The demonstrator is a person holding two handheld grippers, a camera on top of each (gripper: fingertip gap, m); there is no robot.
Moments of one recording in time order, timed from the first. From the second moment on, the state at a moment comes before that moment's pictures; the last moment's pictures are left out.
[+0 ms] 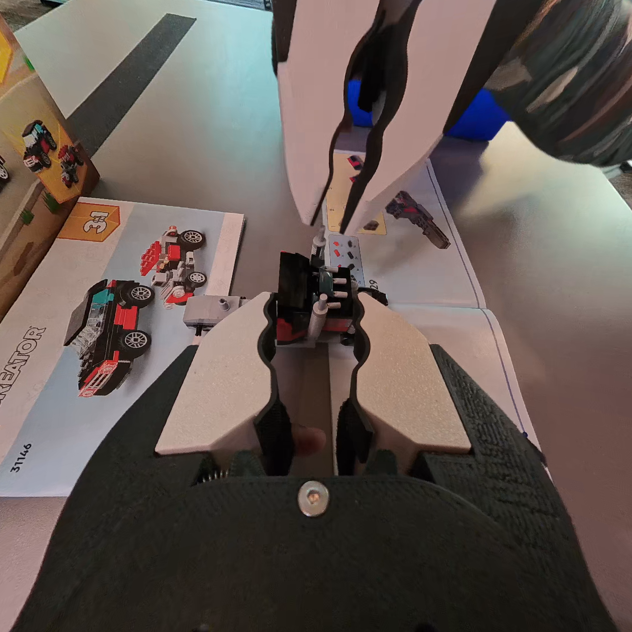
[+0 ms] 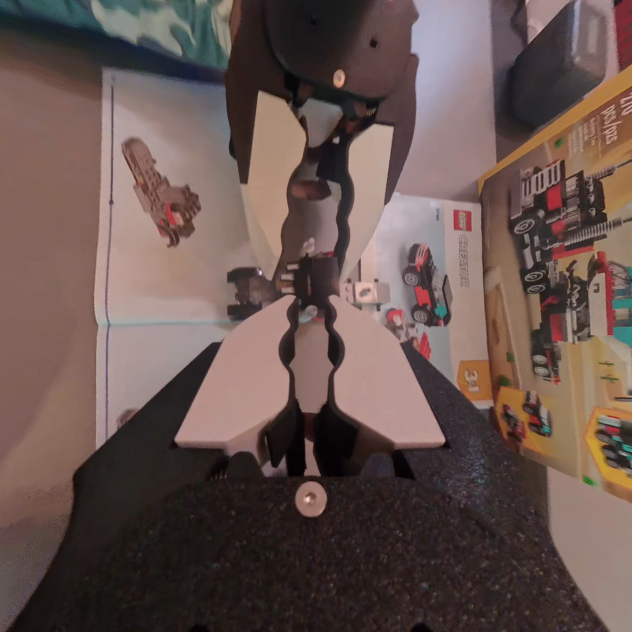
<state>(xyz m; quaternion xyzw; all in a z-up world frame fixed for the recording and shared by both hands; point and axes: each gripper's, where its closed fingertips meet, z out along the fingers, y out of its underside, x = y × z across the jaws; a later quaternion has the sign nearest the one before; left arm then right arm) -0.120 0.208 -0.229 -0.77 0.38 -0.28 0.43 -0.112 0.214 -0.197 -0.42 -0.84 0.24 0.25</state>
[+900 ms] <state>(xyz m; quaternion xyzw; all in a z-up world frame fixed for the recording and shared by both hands) -0.119 0.209 -0.229 -0.77 0.38 -0.28 0.43 -0.113 0.216 -0.220 -0.31 -0.94 0.07 0.14</state>
